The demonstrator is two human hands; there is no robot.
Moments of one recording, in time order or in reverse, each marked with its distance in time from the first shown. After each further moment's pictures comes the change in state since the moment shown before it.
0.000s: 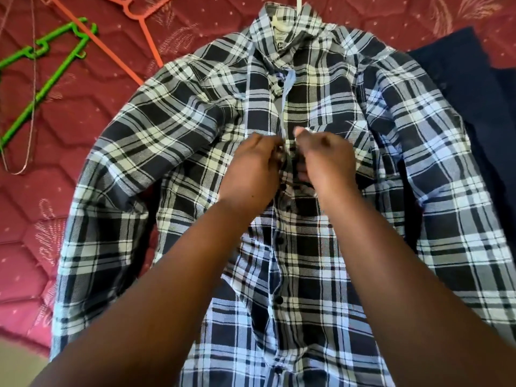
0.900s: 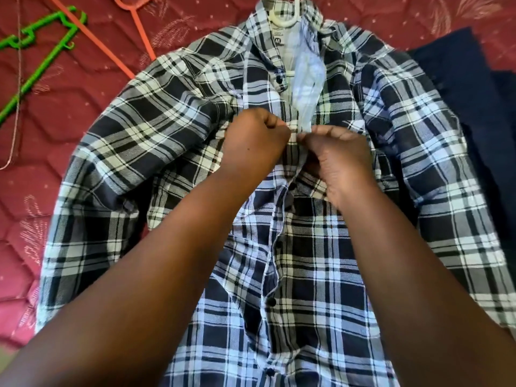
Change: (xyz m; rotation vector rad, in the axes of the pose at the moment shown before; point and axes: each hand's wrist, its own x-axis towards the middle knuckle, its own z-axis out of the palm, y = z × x) left_hand 0.037 0.029 -0.019 -0.296 -0.028 -0.372; right_hand -0.001 -0.015 -0.020 0.253 -0.046 0.062
